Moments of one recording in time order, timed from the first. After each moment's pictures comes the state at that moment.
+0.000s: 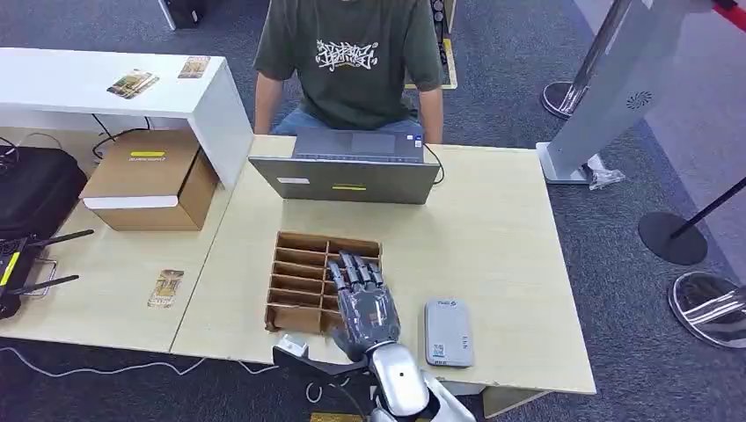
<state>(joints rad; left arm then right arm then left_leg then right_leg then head) -0.08 -0.19 0.83 -0.19 -1.49 0.20 0.10 -0.21 0.20 0.69 -1.17 1.31 -0.18 0.26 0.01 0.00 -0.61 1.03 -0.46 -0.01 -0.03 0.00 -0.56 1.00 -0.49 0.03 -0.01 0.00</state>
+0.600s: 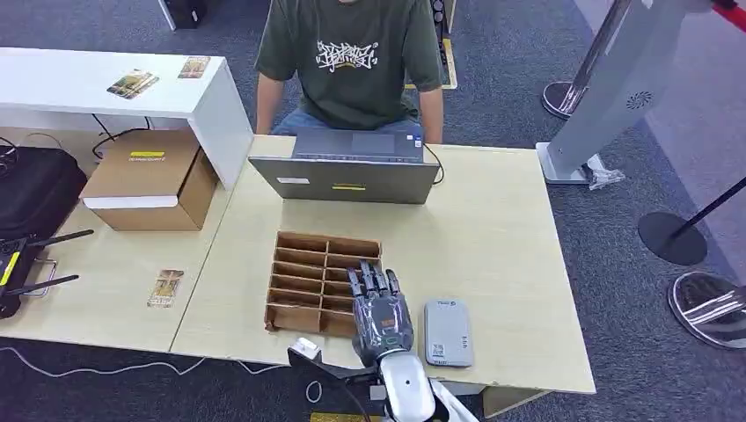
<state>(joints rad) -0.08 -0.19 0.83 -0.19 -1.48 0.21 0.10 -0.16 0.17 0.66 -1.25 1.42 -0.05 0.37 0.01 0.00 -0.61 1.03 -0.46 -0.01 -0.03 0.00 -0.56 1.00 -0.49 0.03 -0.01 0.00</state>
